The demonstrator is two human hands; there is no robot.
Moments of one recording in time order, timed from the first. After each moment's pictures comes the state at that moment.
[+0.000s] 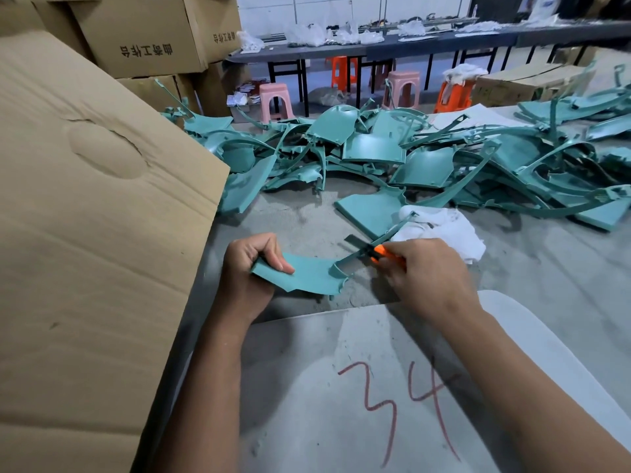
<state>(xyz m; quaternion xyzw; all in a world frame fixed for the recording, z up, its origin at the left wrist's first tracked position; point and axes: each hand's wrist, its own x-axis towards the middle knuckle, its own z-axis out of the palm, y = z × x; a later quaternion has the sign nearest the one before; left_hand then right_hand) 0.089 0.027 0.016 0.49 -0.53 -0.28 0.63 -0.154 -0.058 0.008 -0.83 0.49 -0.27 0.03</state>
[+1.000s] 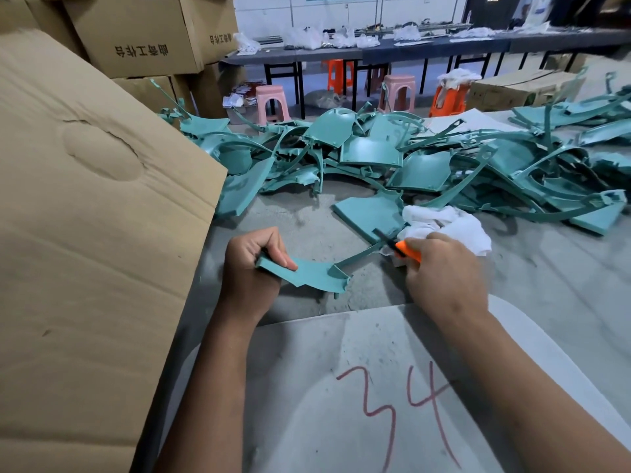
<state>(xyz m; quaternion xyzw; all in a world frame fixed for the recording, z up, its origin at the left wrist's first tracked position) 0.083 0.025 0.024 0.51 -0.56 -0.20 0.62 -0.160 -0.054 0.018 -0.77 0.58 -0.26 0.01</state>
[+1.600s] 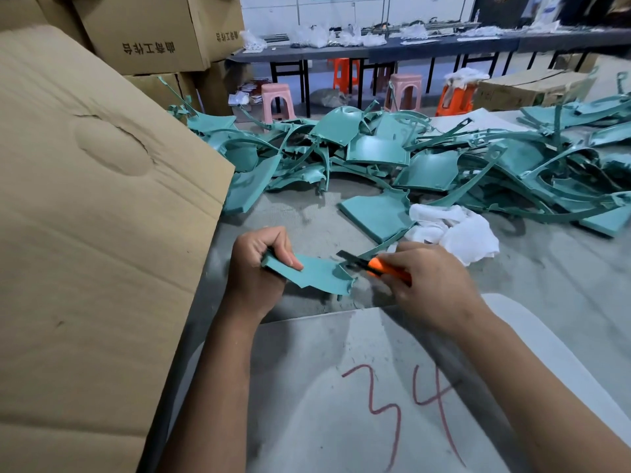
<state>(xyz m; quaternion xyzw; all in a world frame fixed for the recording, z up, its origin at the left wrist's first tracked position) 0.082 0.026 0.026 0.50 -0.56 -0.21 0.62 -0.157 -0.045 0.021 -0.88 0.41 -0.25 0.08</state>
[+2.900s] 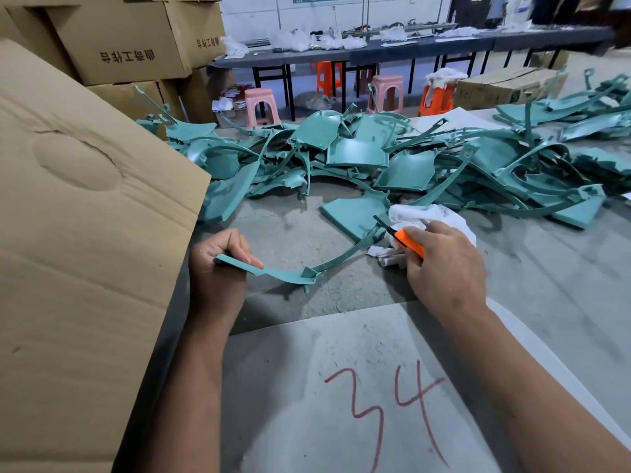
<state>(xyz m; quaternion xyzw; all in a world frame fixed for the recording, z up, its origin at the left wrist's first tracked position) 0.094 0.026 0.025 0.51 -0.48 -0.20 0.68 -0.179 -0.071 0.013 -0.76 0.58 -0.30 -0.05</state>
